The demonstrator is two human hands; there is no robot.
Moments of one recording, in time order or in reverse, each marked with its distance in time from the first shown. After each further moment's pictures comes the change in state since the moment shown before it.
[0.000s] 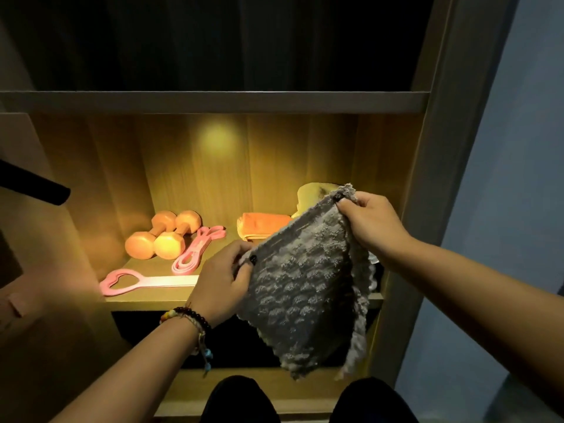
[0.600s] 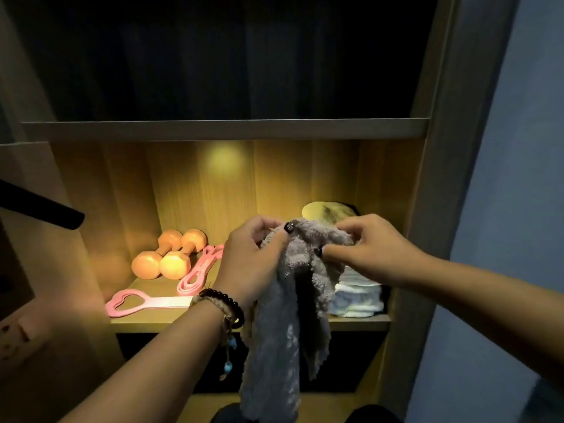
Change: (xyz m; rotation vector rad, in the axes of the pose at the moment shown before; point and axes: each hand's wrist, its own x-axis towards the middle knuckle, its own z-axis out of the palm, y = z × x) left_hand 0.039 0.084 -0.010 -0.361 0.144 -0.158; right_hand -0.022 -0.040 -0.018 -0.228 -0.321 -0.255
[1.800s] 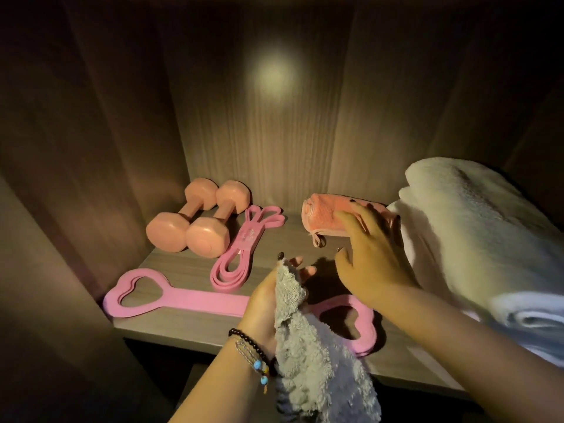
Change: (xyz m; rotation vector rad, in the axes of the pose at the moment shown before) left_hand 0.092 -0.255 -0.033 -1.019 0.042 -0.938; right_hand 0.193 0.107 0.225 -0.527 -0.076 0.080
